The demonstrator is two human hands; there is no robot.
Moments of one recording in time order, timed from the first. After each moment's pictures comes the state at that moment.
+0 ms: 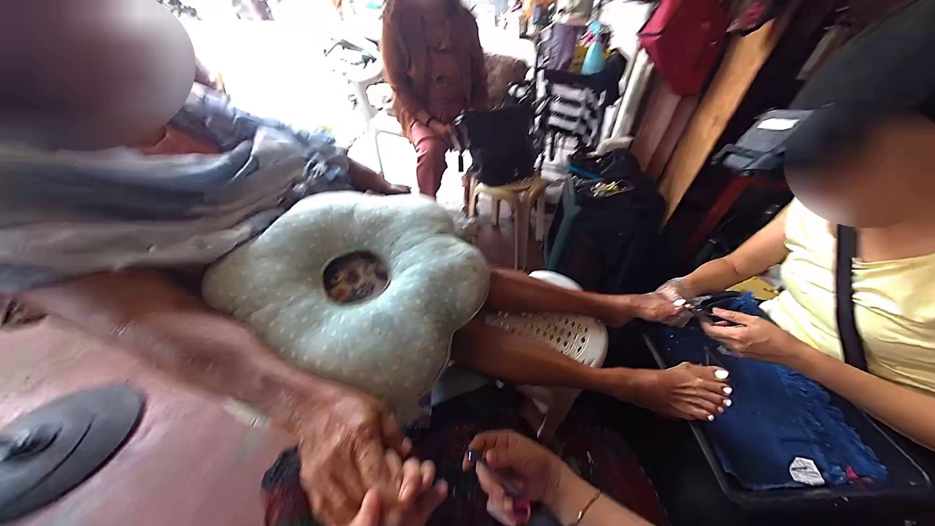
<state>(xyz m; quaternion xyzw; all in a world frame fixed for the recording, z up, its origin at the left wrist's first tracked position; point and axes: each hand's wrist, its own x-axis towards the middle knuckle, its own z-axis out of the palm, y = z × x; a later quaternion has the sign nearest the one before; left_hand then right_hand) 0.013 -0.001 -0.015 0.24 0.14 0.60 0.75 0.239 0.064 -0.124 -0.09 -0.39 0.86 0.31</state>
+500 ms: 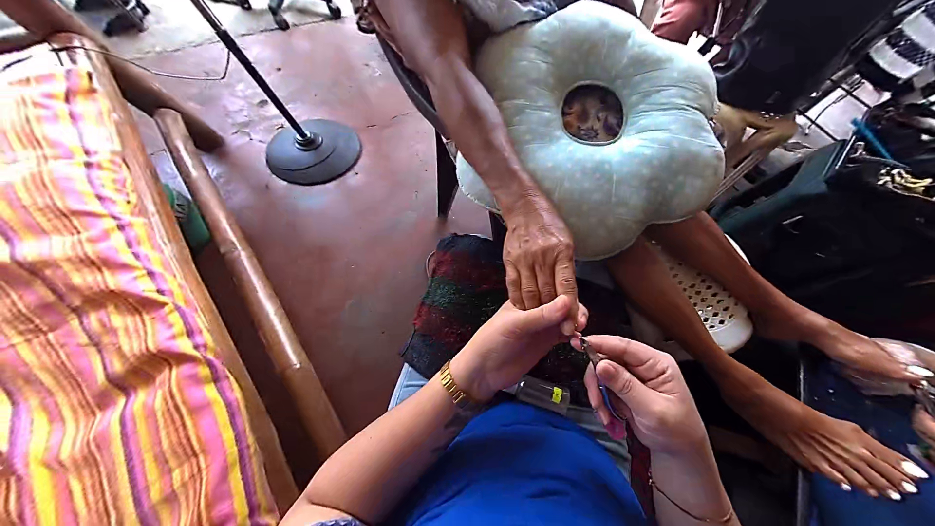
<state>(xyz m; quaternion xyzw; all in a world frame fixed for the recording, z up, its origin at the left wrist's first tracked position) 0.015 -0.006 -0.009 0.22 0.12 0.64 0.73 0.209 0.015 0.012 -0.19 -0.60 0.70 0.34</state>
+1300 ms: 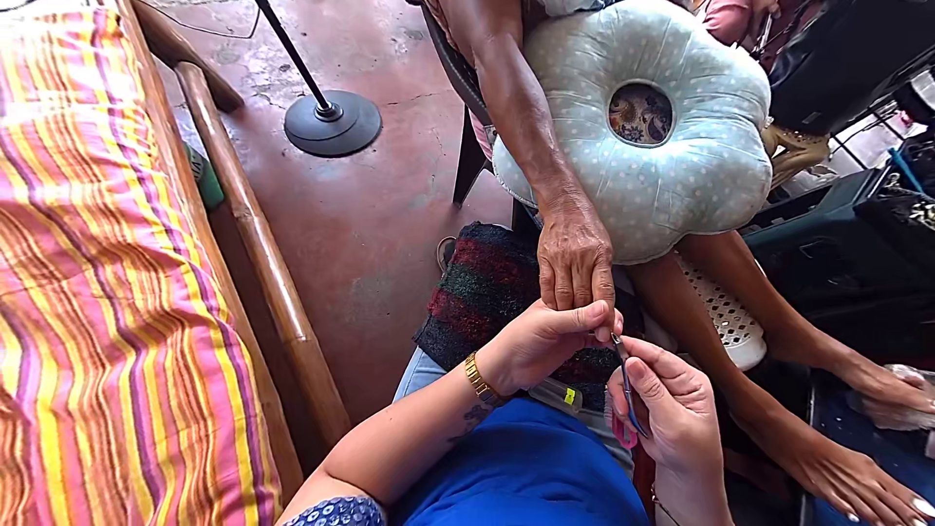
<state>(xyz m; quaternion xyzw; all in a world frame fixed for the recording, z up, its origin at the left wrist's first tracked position) 0.013 -0.010 -0.006 0.18 0.12 0.63 0.74 0.192 -0.002 0.017 -0.25 -0.59 0.65 0.40</state>
